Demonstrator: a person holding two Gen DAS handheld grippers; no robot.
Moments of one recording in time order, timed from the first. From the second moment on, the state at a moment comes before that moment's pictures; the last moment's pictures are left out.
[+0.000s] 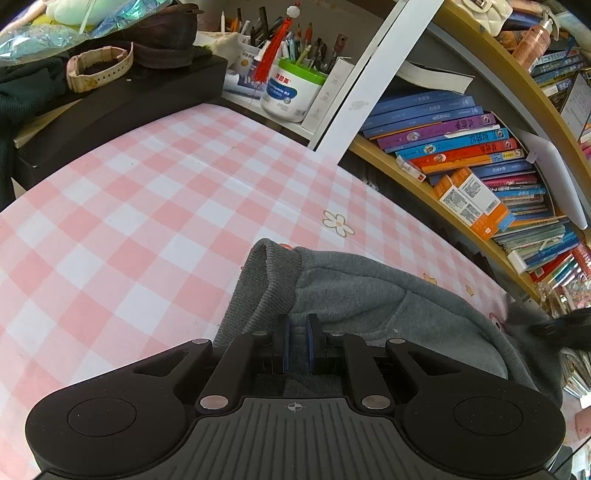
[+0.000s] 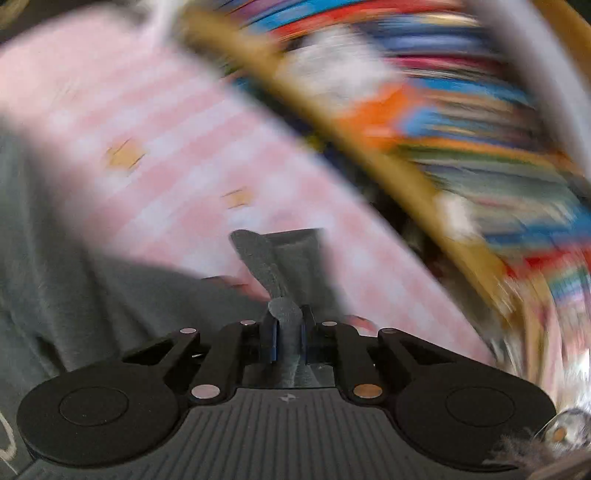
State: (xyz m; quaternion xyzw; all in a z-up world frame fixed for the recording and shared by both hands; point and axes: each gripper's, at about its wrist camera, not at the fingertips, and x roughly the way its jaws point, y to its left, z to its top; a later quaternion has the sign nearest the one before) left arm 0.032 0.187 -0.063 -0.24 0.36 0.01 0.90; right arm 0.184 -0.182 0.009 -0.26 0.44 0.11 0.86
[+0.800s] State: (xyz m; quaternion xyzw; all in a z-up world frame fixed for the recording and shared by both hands) left arm 0.055 0.183 -0.014 -0.10 0.35 -0.02 0.93; right arm 0.039 -0.397 0.021 0.10 0.44 -0.10 0.89
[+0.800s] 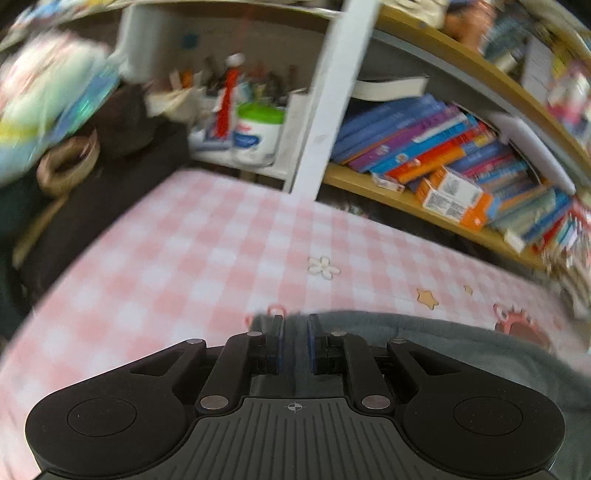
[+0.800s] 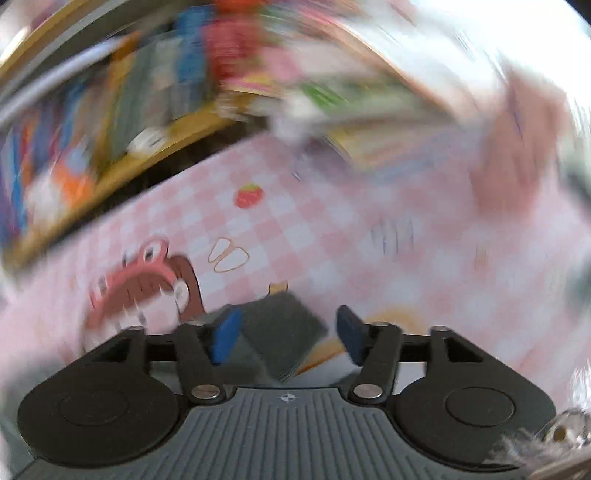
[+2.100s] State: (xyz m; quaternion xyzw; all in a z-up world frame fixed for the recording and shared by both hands) left arm 0.039 0.208 -0.007 -0.18 0.32 -0.07 0.93; right arm -0.003 -0.322 0.068 -0.31 0.38 0.15 0.86
